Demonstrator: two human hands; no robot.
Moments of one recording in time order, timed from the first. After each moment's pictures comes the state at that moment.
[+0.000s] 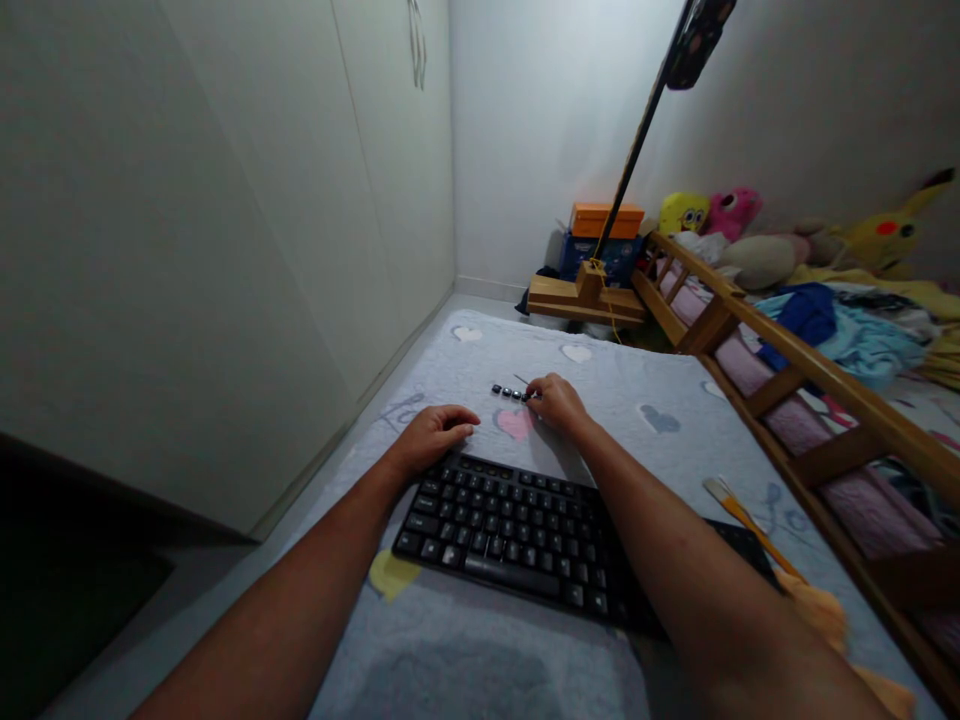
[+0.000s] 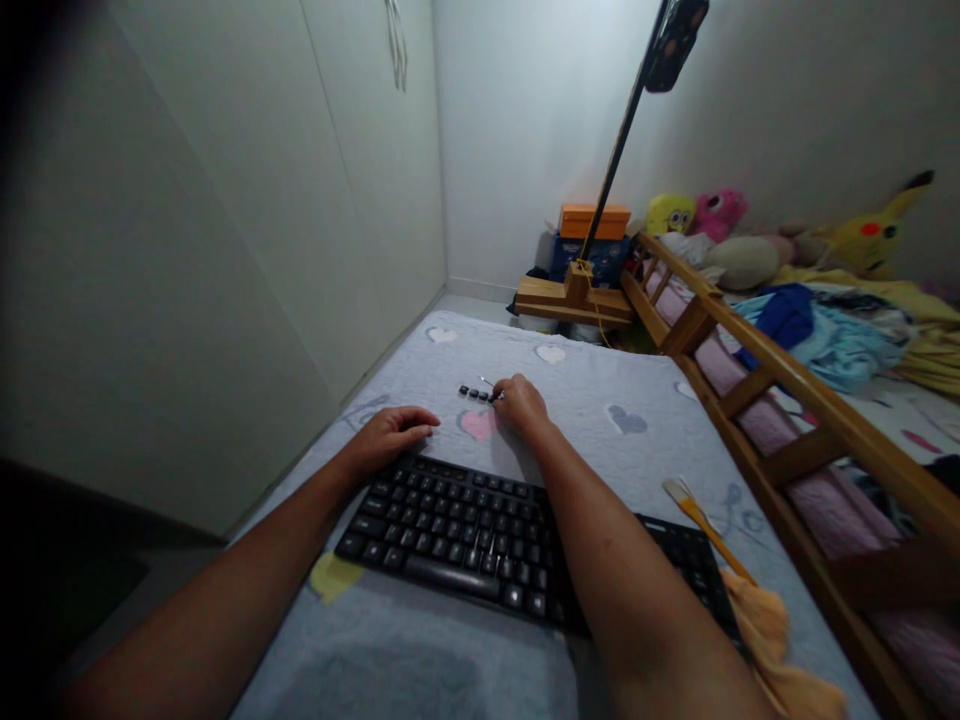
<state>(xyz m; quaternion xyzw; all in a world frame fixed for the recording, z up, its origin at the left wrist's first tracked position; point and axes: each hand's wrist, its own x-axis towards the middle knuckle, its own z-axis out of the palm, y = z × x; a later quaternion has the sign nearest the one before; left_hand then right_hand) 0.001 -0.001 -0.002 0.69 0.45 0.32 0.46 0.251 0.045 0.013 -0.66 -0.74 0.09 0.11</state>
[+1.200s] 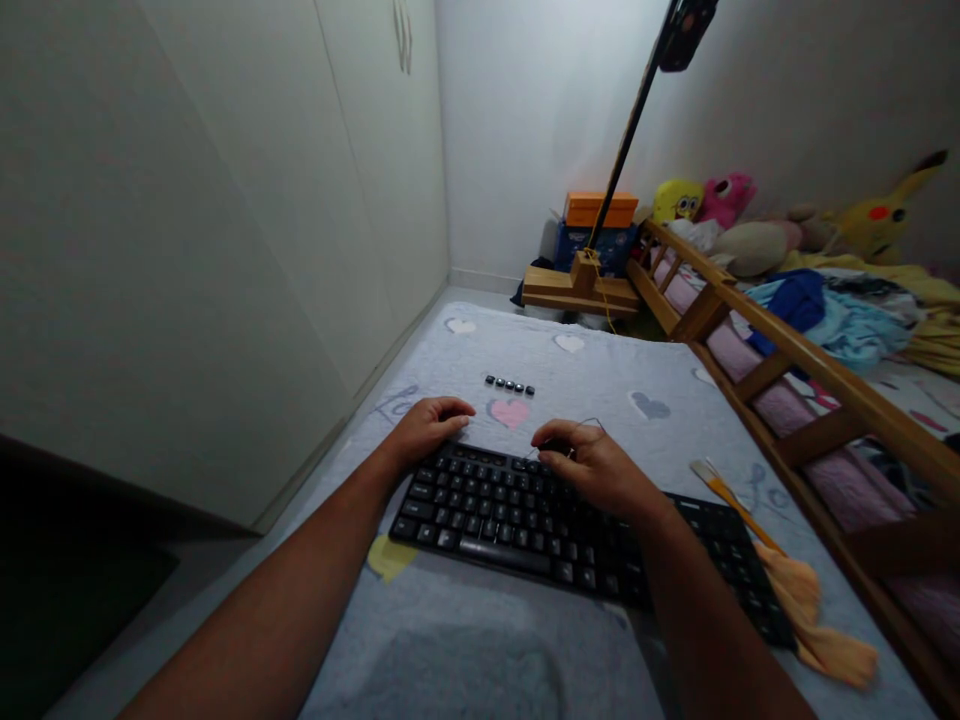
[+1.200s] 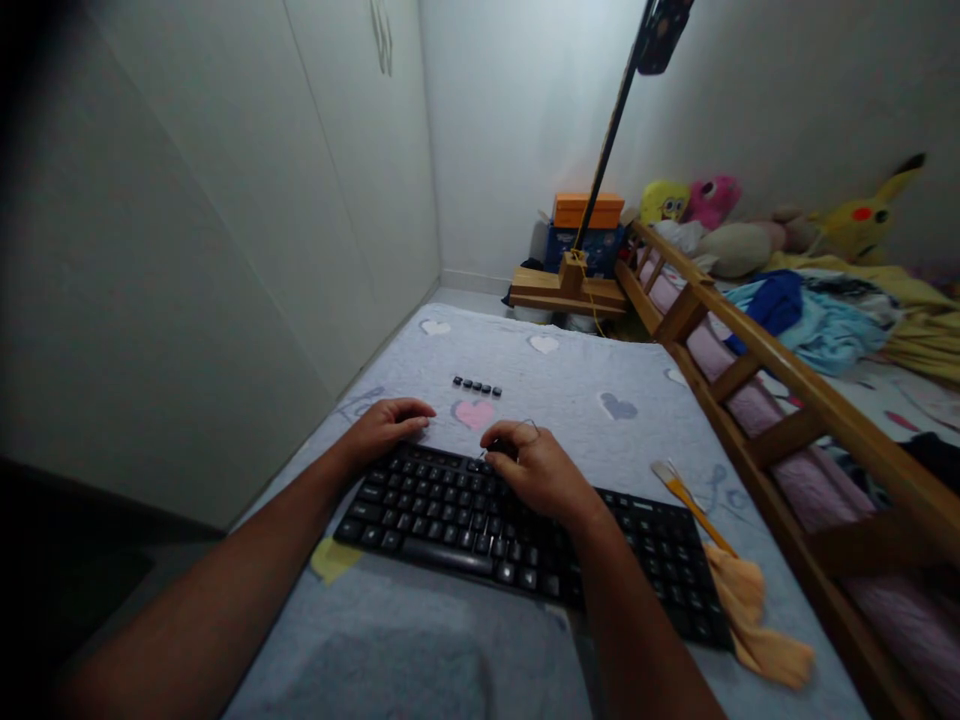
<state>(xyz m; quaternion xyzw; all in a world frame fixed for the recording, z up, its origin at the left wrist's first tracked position) 0.002 -0.002 0.003 0.71 0.45 0.30 0.46 0.258 -0.096 0.077 -0.54 -0.73 0.33 0.26</state>
